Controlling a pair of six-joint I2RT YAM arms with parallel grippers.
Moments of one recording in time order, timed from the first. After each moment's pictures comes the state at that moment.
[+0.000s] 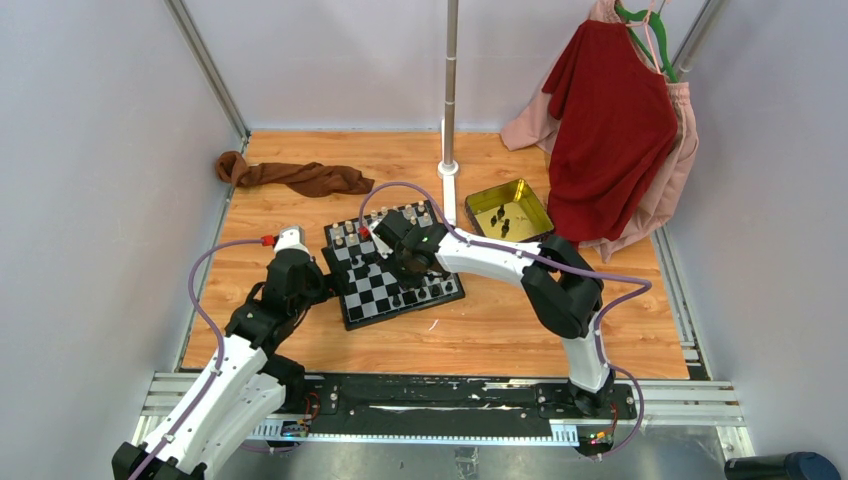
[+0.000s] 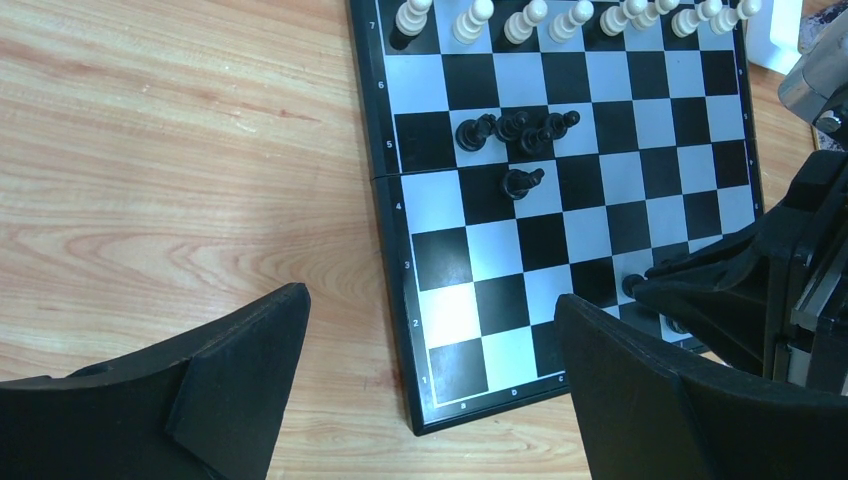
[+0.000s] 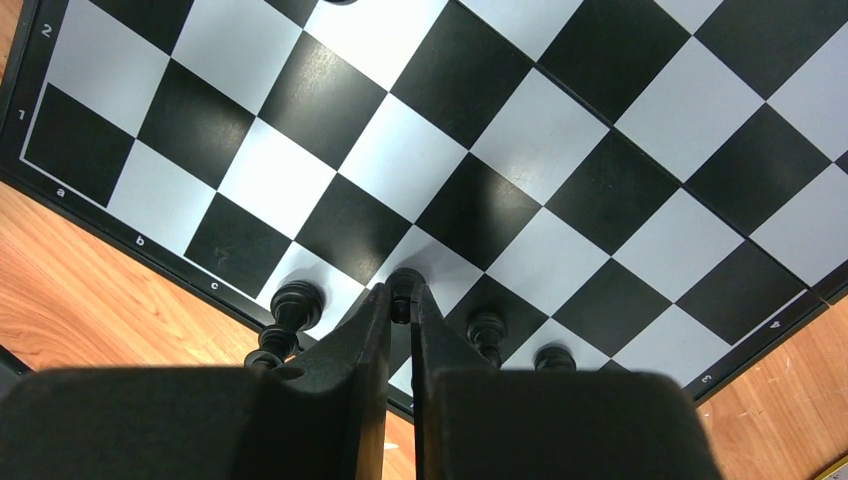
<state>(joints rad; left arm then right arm) -0.37 0.62 0.48 -0.49 -0.23 -0.56 0.99 1.99 1.49 -0.55 -0.02 0.06</state>
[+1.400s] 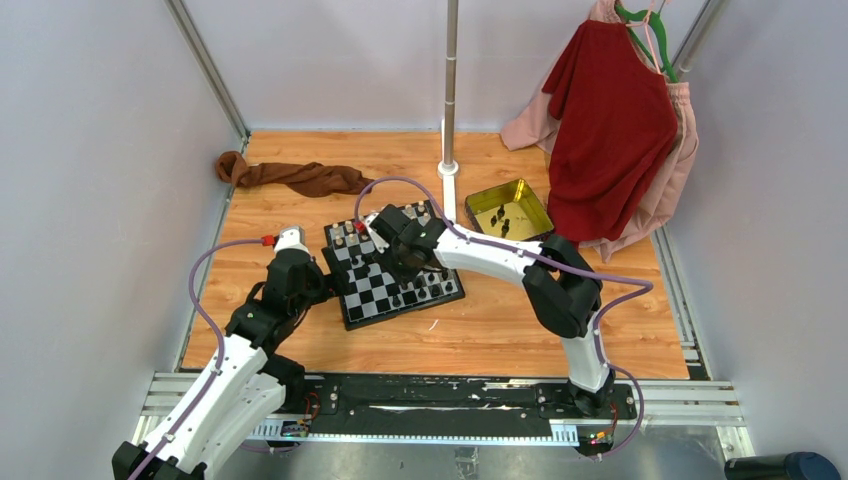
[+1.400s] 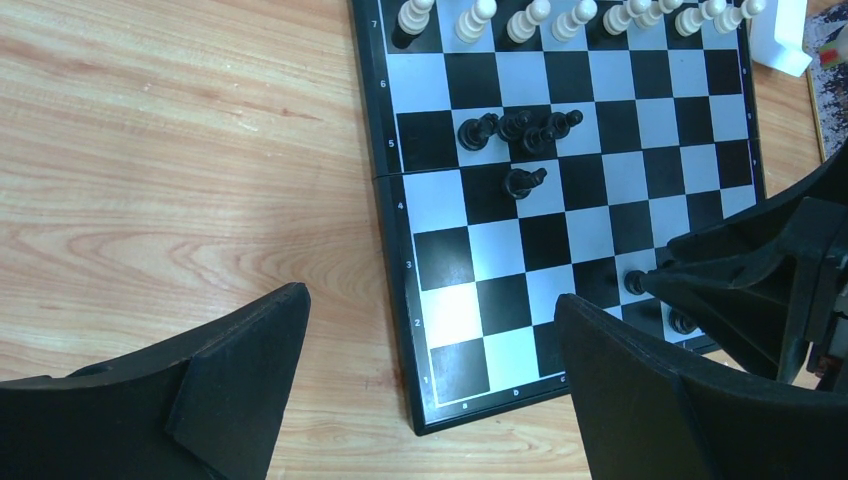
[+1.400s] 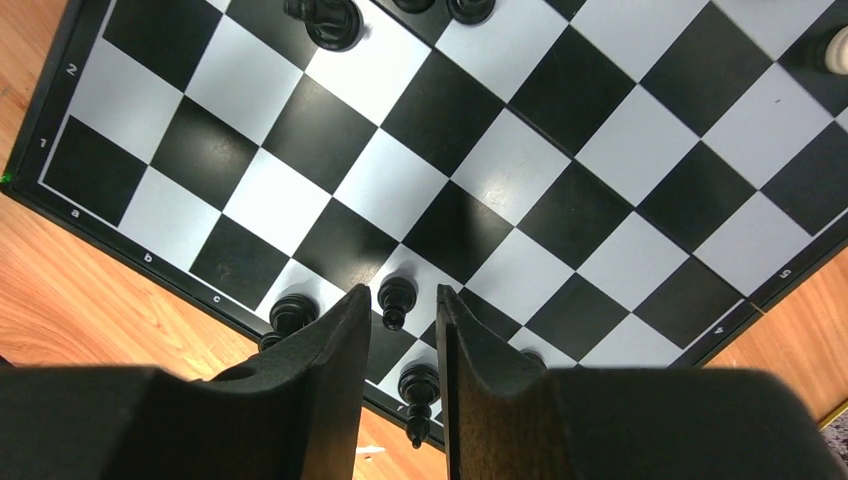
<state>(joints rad) -0.37 0.62 0.48 -0.49 -0.23 -0.56 0.99 2.00 1.54 -0.57 0.00 0.03</state>
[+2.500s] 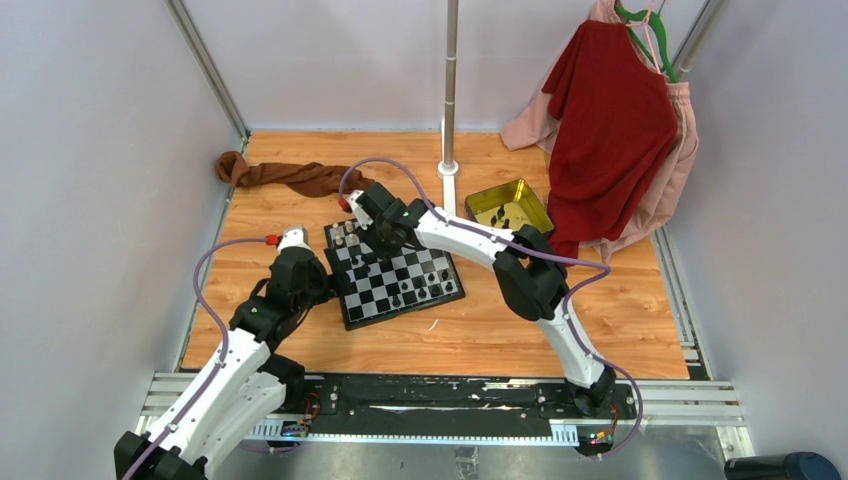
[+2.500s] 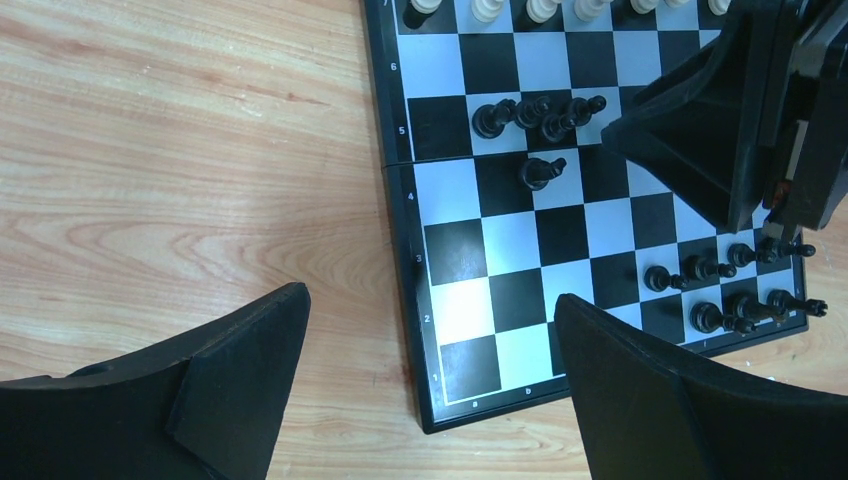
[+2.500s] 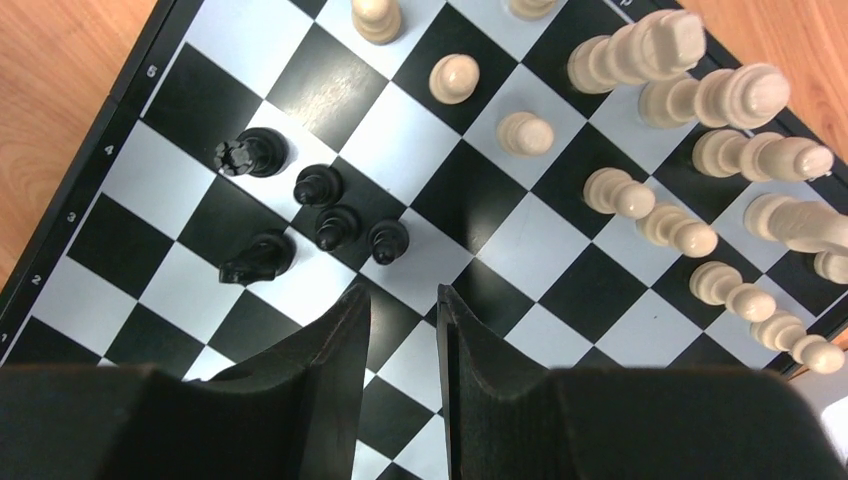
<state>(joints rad) -0.37 0.67 0.48 -0.49 -0.23 -0.56 0.93 2.23 1.87 -0.57 -0.02 -0.05</state>
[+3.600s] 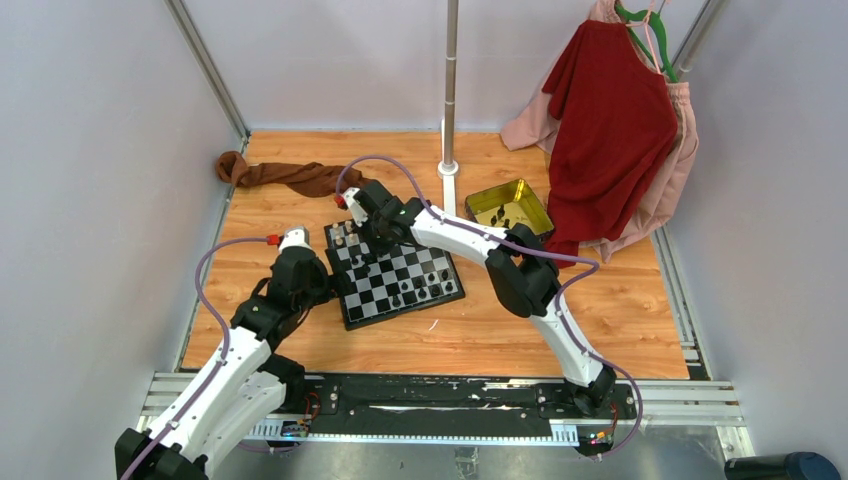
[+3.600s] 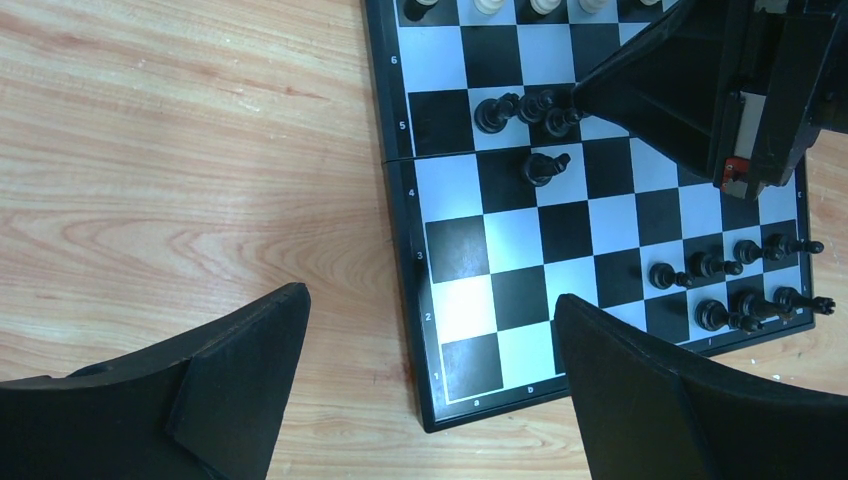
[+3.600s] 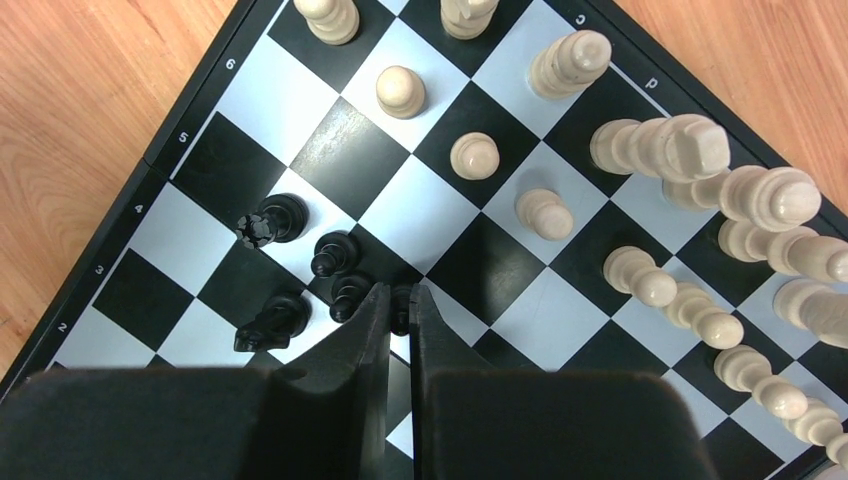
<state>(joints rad) -0.37 0.68 0.48 -0.49 -0.23 -0.56 0.92 2.30 1.94 -0.52 -0.09 -0.05</state>
